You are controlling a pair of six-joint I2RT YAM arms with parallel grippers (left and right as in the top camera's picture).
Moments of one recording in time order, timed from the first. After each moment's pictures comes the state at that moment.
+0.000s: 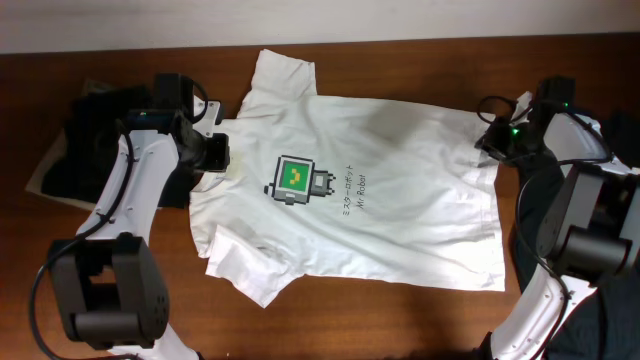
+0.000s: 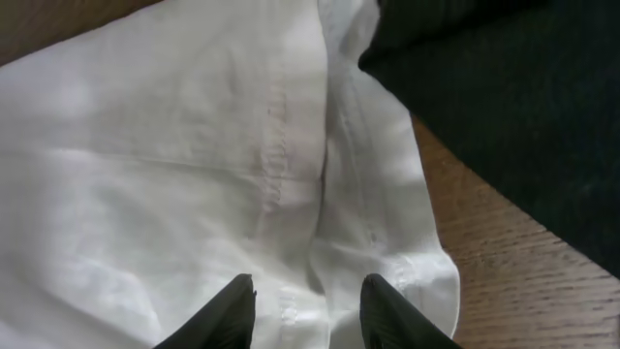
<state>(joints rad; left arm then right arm) -0.02 1.85 1.47 -0.89 0.15 0.06 -0.32 2.15 1.55 -0.71 -0.34 0.19</state>
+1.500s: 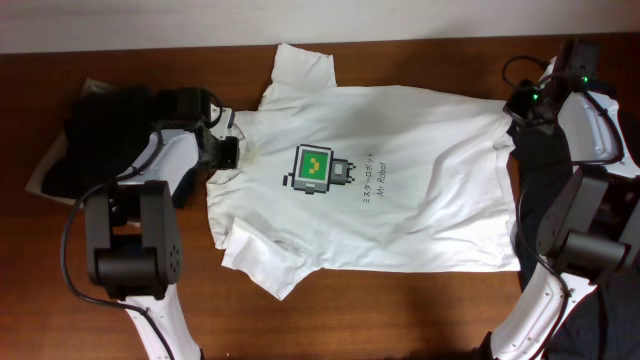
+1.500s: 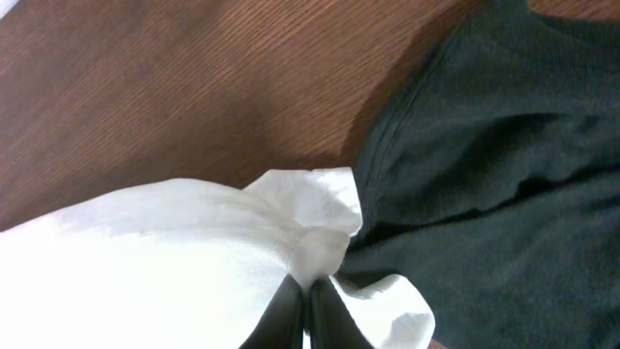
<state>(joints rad) -0.03 2.12 1.44 -0.55 0.11 0.08 -0.33 2.17 1.78 -0.71 -0.16 0.29</state>
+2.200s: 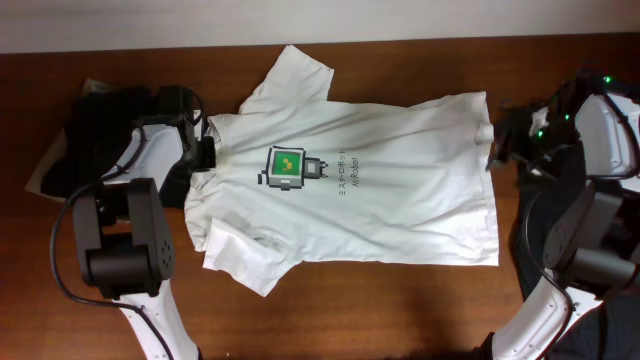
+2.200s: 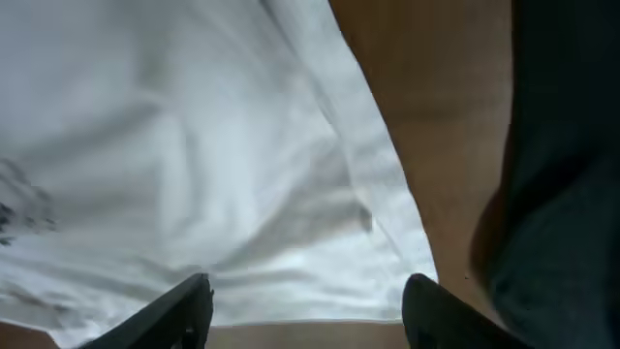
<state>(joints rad) 0.04 2.13 1.49 -0.68 -0.09 -0.03 -0.36 2.07 1.74 -1.39 -0.28 0.12</state>
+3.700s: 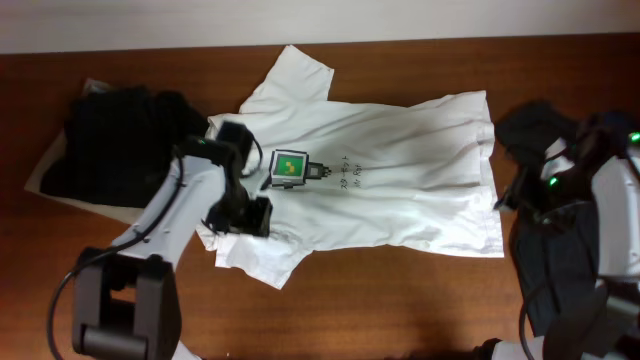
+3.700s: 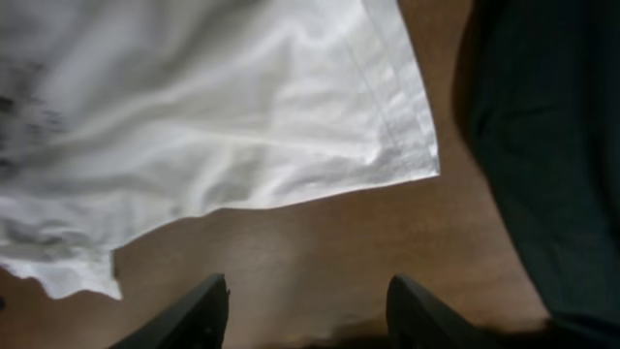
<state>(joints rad) -0.24 1.76 1.27 -1.17 0.17 0.01 -0.40 1.60 1.35 -1.37 -0.29 0.10</state>
